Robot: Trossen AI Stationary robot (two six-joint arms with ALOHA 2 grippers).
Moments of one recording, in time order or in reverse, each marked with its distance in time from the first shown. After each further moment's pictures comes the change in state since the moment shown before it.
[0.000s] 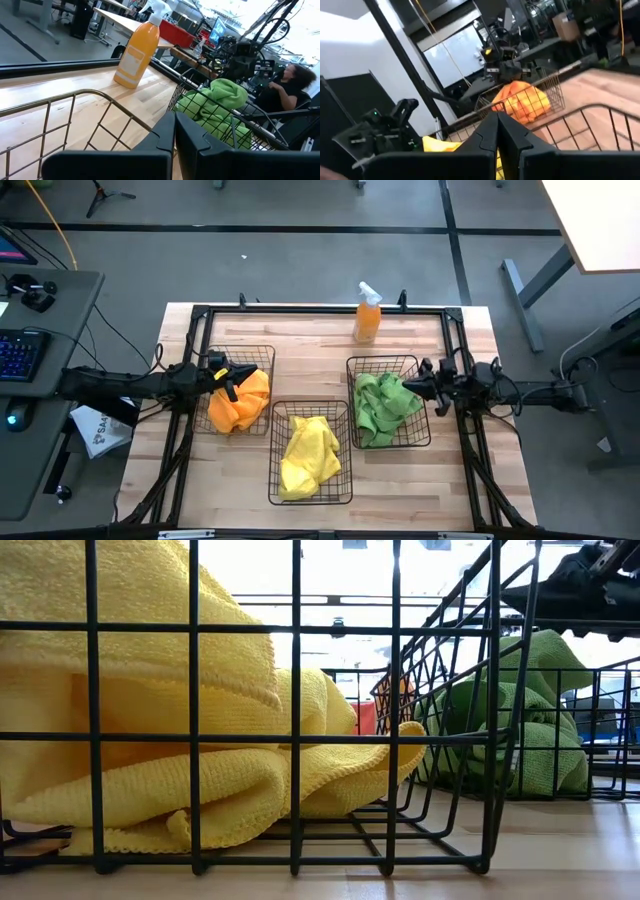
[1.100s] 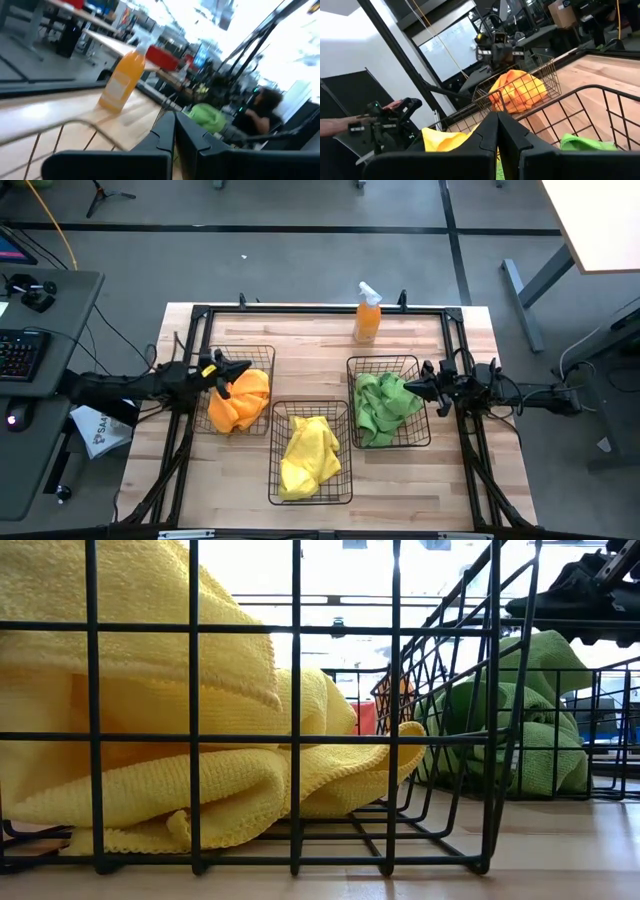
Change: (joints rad) left arm -0.002 -0.183 0.002 -0.040 -0.001 -0.001; right arm 0.005 -0.114 0.001 -0.169 0.000 0.042
